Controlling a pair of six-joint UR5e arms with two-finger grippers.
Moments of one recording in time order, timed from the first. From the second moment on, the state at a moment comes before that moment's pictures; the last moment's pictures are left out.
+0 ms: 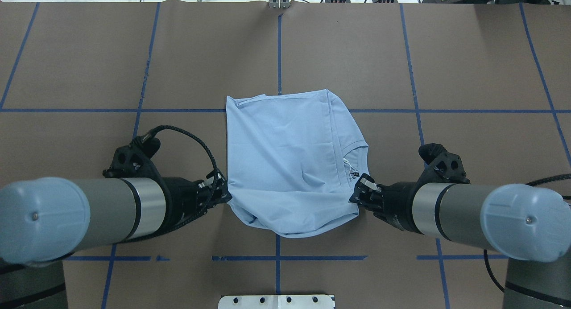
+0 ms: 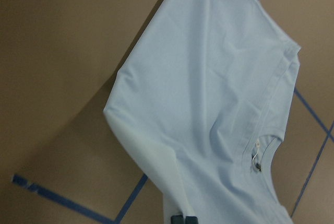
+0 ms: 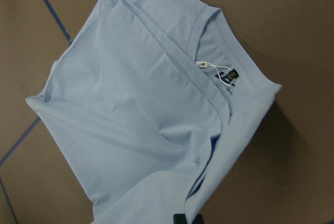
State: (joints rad) left arm -0.36 -1.94 -2.24 -1.78 -1.59 -2.01; right arm 0.35 -1.41 2.26 -1.24 1.59 2.05
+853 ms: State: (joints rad) left arm -0.58 -2.11 -1.83 -1.88 -1.59 -1.81; right arm 0.62 -1.07 1.78 -1.24 1.70 1.93
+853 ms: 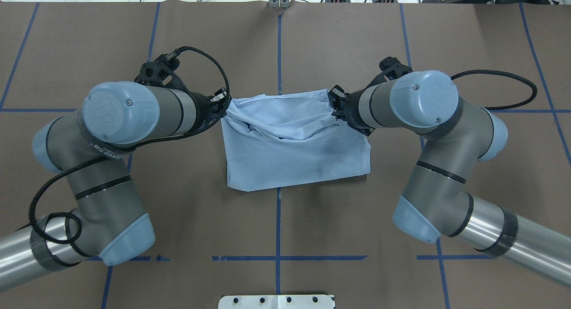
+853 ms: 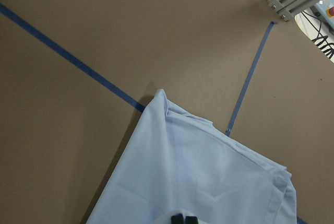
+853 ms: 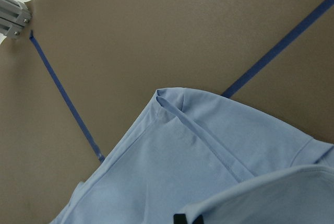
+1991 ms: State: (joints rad) left arm -0.74 -2.17 -1.46 -2.29 -1.63 -1.54; right arm 0.83 -0.85 1.35 -1.16 1.89 1.45
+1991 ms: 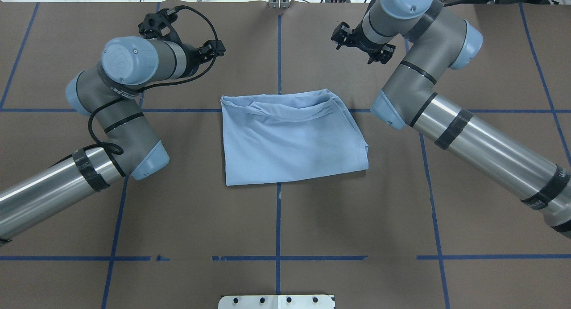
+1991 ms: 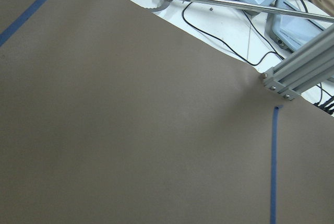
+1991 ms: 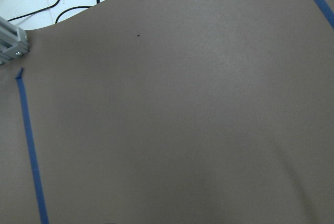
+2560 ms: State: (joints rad) left arm -0.74 -2.14 -1.54 -2.29 -1.65 -1.54; right arm 0.66 -0.94 1.53 -1.17 1.80 1.54
